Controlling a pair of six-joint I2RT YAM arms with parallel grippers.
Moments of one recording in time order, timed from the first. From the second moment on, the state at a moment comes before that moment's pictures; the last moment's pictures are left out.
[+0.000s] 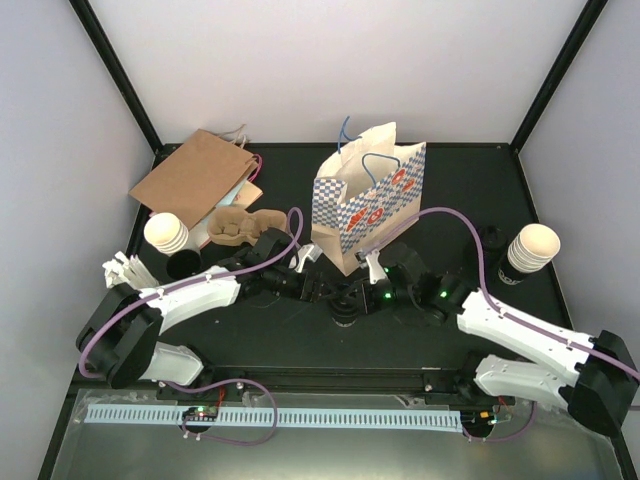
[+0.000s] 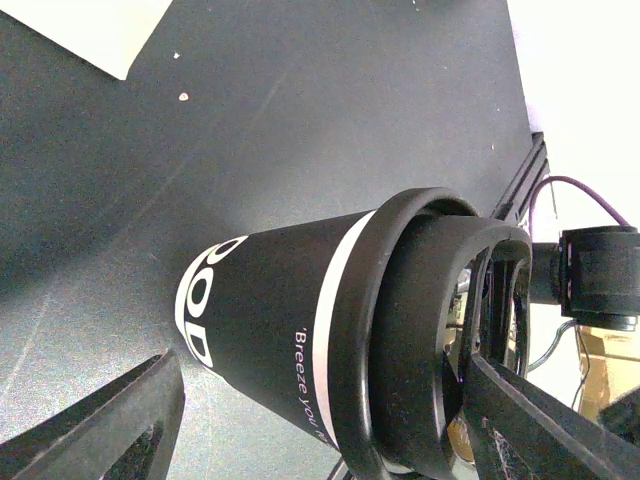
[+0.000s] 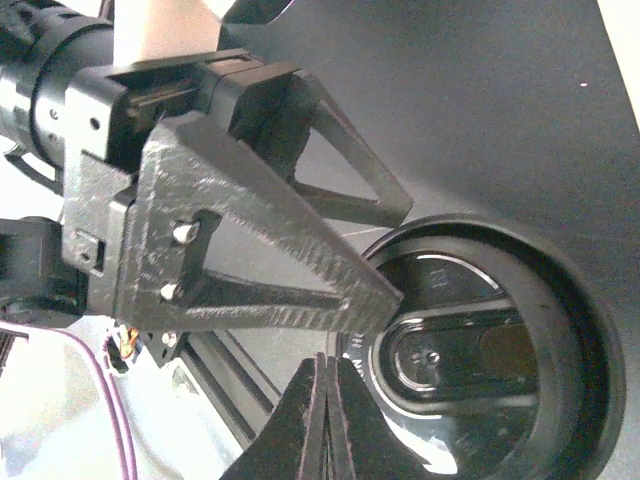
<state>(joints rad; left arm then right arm) -0.66 1.37 0.67 -0.13 0.67 -0.57 0.90 1.05 0.71 -0.36 -0.30 0.63</state>
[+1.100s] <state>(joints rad) -0.67 1.37 0.65 -0.07 0.65 -0.60 0.78 0.99 0.67 -0.37 -0.42 0.60</state>
